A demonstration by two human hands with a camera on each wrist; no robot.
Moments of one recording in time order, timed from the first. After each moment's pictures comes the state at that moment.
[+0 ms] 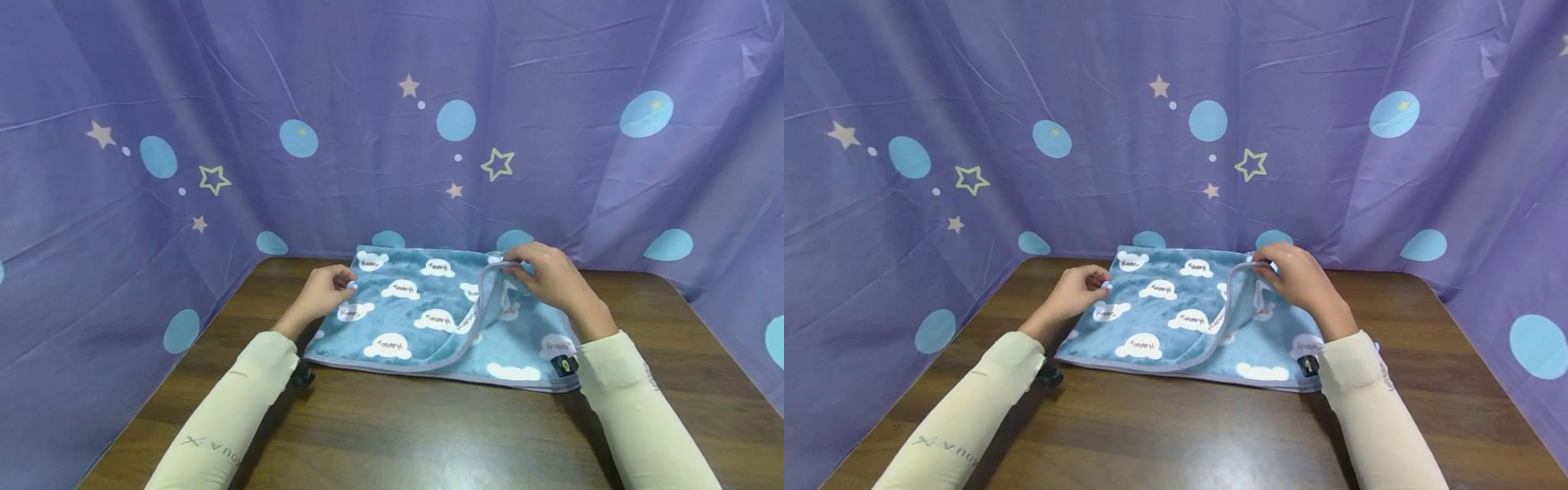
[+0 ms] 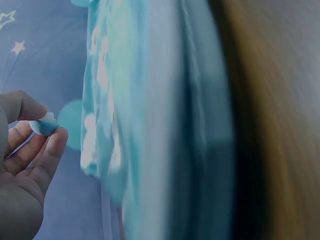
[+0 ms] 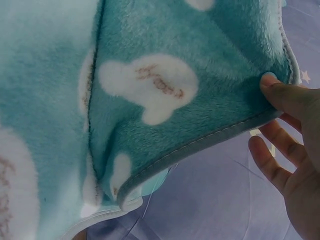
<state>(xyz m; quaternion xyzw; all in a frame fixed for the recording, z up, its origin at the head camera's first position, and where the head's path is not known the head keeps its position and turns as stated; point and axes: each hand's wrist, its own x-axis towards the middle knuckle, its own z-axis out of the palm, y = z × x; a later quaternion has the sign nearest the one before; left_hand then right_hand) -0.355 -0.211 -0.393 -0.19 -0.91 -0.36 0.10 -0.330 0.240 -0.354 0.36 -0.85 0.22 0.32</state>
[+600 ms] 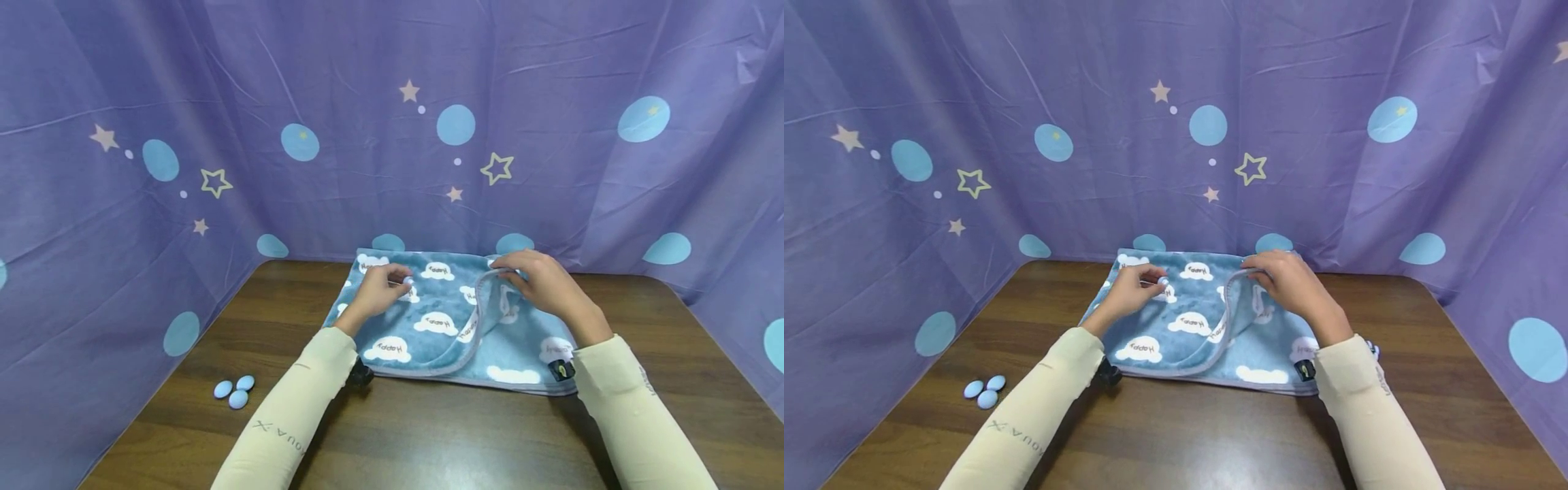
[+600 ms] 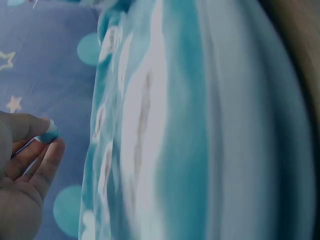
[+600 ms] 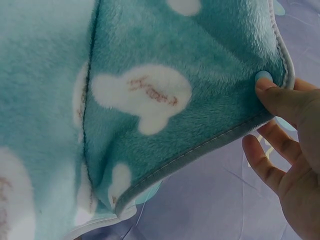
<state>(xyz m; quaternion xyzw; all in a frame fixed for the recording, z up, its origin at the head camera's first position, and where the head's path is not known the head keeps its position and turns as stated) -0.367 -0.110 -0.401 -0.22 -0.87 -0.43 0.07 -0.324 0.235 -0.352 0.37 -0.86 0.21 0.28</state>
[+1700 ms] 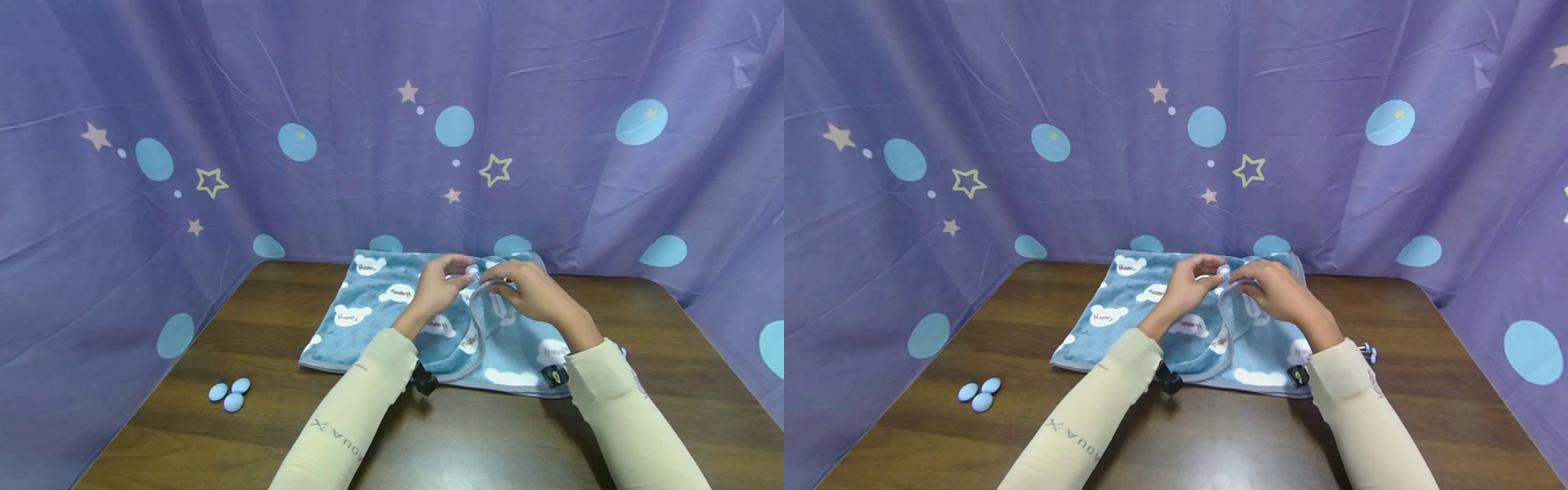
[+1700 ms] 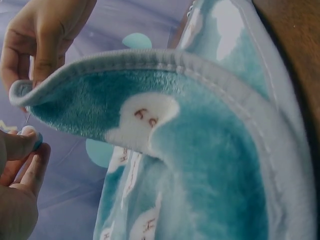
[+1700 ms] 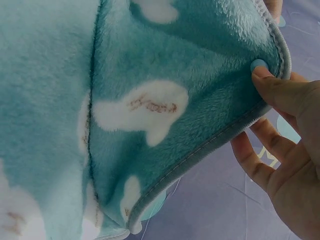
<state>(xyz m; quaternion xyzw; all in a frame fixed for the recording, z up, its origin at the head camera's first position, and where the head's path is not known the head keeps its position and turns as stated) -0.350 0.008 -0.385 -0.21 -0.79 -0.58 0.08 -0.322 0.221 -0.355 0.40 -0.86 0.25 0.19</state>
